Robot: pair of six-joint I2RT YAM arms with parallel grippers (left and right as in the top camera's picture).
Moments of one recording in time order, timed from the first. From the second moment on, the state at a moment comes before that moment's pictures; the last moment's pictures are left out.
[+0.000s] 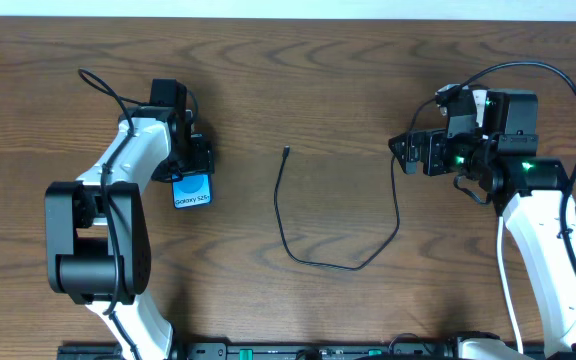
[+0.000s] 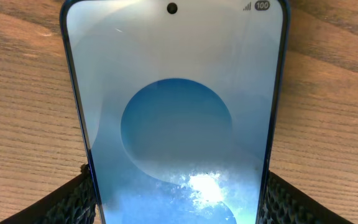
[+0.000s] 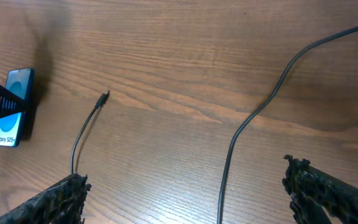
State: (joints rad) left arm -0.03 1.92 1.26 -0.77 0.02 -0.17; right arm 0.01 1.36 1.08 -0.62 -0.42 -0.01
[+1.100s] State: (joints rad) left arm -0.03 1.92 1.27 -0.79 0.02 -0.26; right arm 0.01 1.36 1.08 -0.62 -0.42 -0.01
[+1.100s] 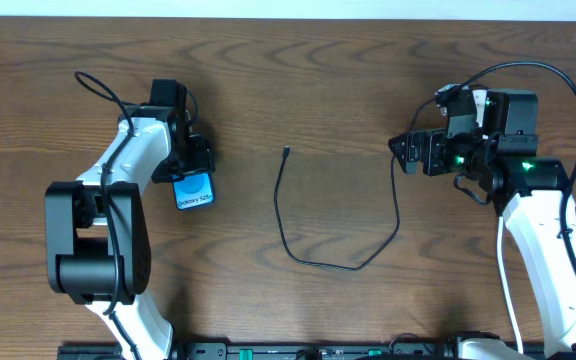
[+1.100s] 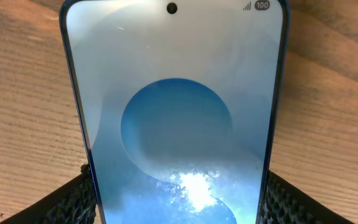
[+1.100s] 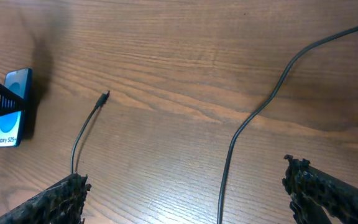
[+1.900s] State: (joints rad) left arm -0.03 1.70 1.33 -0.79 0.08 -0.47; right arm 0.01 1.36 1.08 -0.62 -0.42 -0.01
